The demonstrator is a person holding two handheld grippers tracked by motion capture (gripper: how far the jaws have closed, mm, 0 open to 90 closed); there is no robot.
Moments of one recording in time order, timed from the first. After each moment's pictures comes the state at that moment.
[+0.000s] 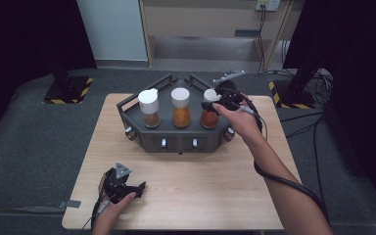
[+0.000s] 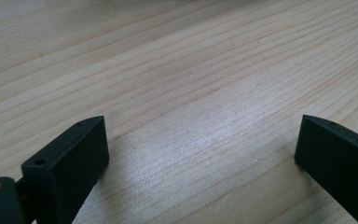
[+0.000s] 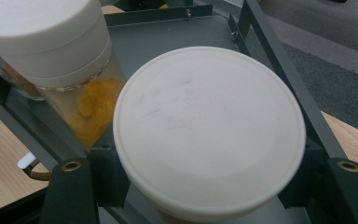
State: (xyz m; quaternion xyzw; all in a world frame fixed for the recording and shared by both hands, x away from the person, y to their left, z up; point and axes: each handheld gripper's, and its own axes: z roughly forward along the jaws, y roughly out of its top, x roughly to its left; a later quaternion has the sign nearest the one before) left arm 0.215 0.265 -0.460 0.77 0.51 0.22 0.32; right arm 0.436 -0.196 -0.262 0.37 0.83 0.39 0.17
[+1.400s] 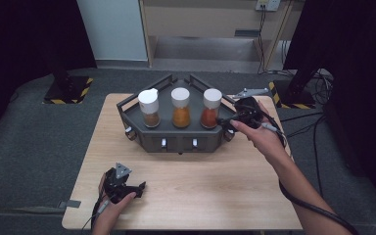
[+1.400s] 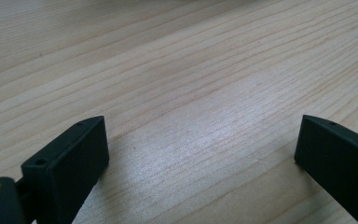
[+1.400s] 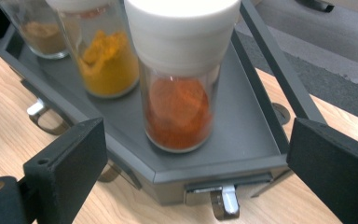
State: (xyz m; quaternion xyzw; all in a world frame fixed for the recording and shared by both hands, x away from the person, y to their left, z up) left arm 0.215 0.265 -0.459 0.77 0.51 0.22 0.32; right arm 0.381 -0.249 -0.276 0.36 0.82 0.40 0.18
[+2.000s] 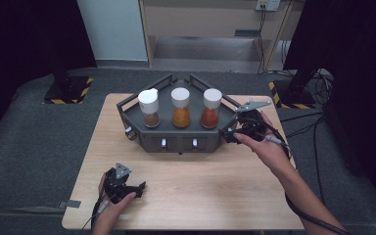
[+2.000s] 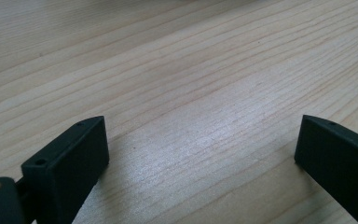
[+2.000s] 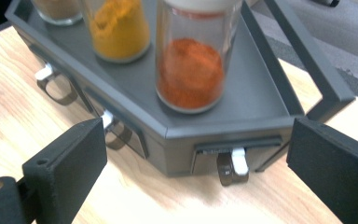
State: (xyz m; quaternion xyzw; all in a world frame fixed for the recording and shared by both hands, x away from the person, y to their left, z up) left arm 0.215 0.264 -0.459 0.77 0.51 0.22 0.32; right arm 0.356 -0.260 -0.291 0.35 0.83 0.40 0.18
